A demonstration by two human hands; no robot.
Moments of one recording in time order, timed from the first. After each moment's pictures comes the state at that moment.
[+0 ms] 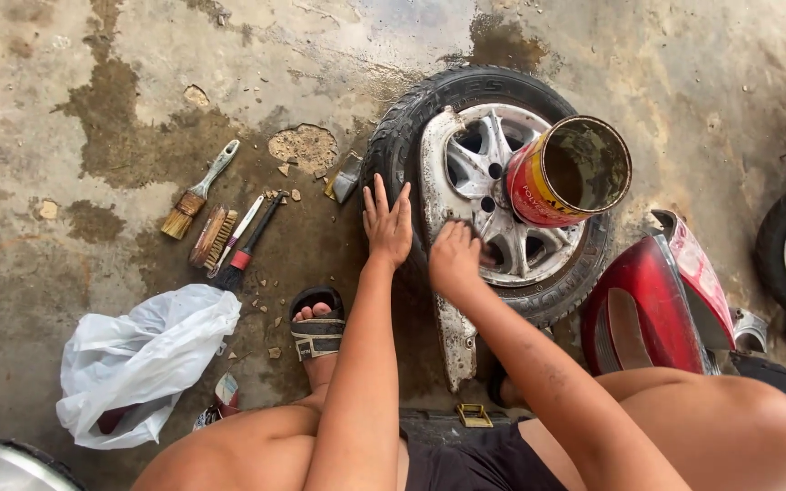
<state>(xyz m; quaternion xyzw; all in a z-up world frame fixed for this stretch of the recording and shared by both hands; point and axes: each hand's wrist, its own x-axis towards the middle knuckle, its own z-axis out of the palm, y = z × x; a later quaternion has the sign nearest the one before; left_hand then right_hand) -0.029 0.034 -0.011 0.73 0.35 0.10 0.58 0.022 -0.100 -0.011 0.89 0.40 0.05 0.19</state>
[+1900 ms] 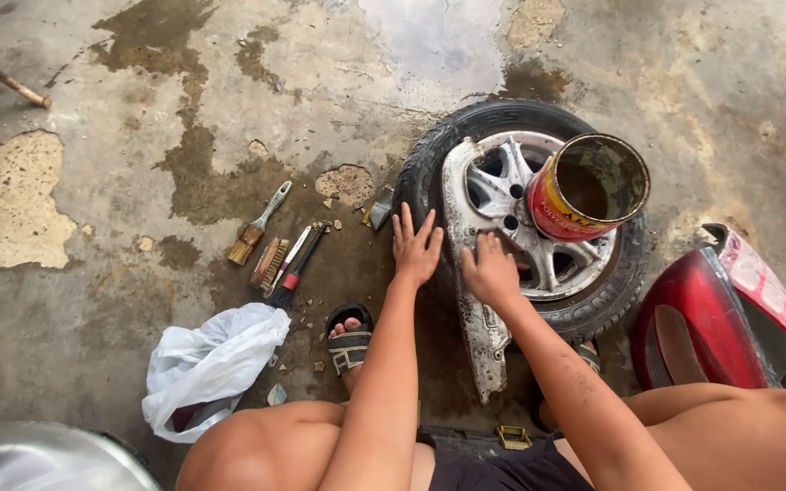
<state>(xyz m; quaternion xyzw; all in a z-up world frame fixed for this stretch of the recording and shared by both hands) -0.039 0.038 -0.007 0.78 0.33 0.05 0.52 0.053 -0.108 0.023 0.93 0.31 -0.18 -0.06</state>
